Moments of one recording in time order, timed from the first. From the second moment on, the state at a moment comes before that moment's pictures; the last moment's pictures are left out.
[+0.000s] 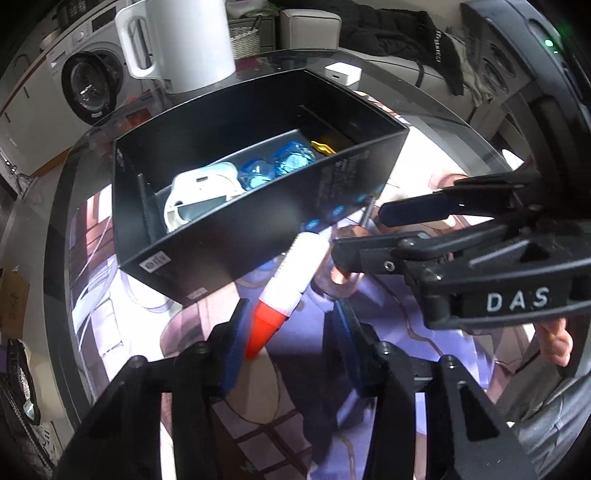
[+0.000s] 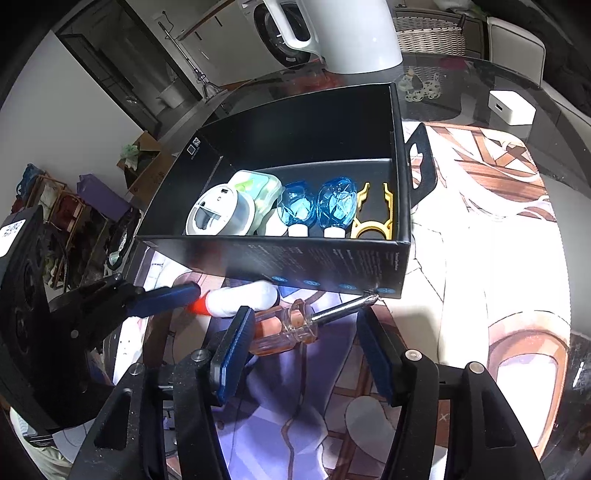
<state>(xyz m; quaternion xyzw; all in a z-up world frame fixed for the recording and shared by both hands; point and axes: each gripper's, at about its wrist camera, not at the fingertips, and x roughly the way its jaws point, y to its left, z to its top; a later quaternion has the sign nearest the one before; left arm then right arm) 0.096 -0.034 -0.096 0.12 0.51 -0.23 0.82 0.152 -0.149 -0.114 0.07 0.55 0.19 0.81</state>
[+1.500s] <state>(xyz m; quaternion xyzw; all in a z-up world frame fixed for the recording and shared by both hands) 0.082 -0.020 -0.104 0.10 0.54 -0.17 0.82 0.141 -0.144 -0.122 0.11 0.57 0.18 0.79</state>
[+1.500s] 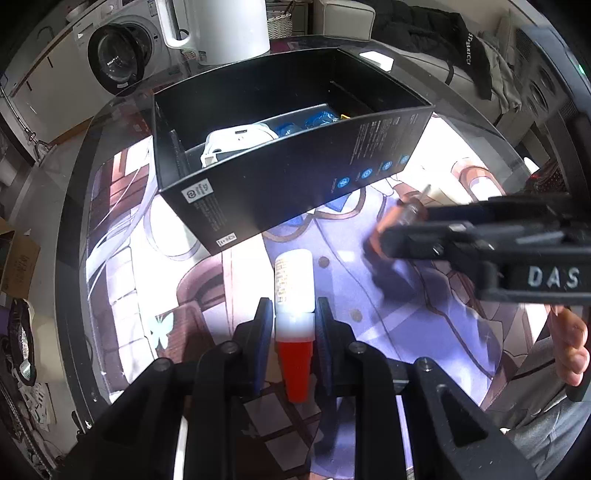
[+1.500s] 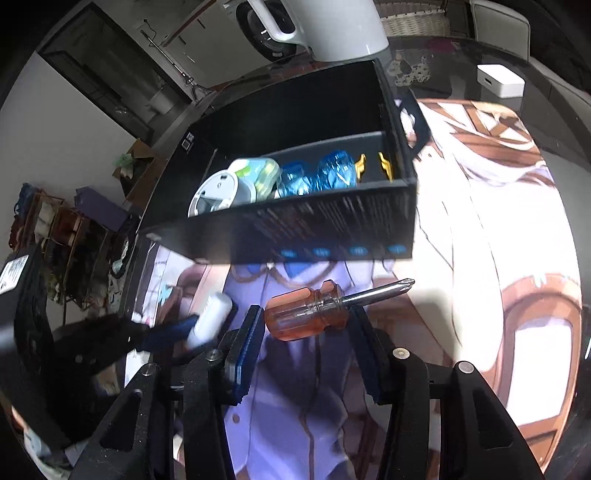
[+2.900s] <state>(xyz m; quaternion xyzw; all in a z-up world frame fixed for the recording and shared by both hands) 0.094 -0.030 -0.109 0.09 0.55 -0.15 0.82 0.095 -0.151 -0.112 -0.03 0.57 0.21 0.79</state>
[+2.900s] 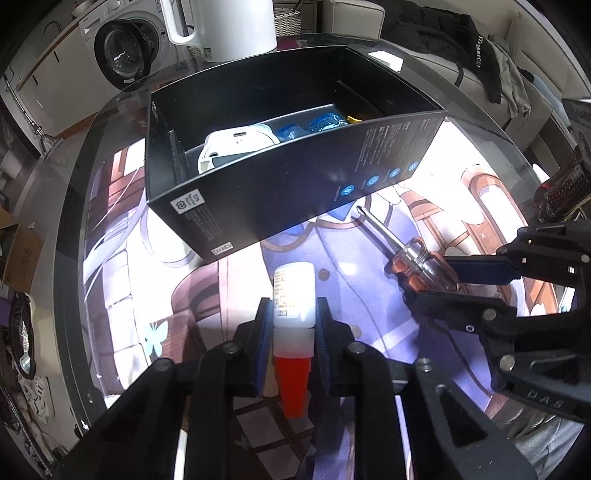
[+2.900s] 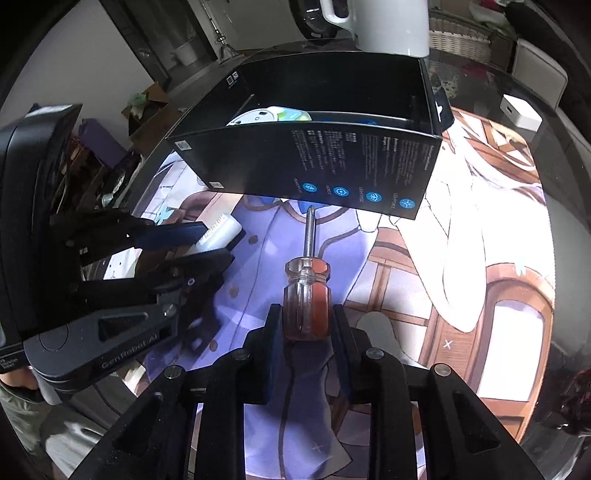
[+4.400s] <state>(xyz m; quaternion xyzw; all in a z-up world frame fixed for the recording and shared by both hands) 0.069 -0.018 -0.035 0.07 0.42 -0.17 0.89 0.062 -0.144 -0.049 -0.03 0.44 0.23 0.87</state>
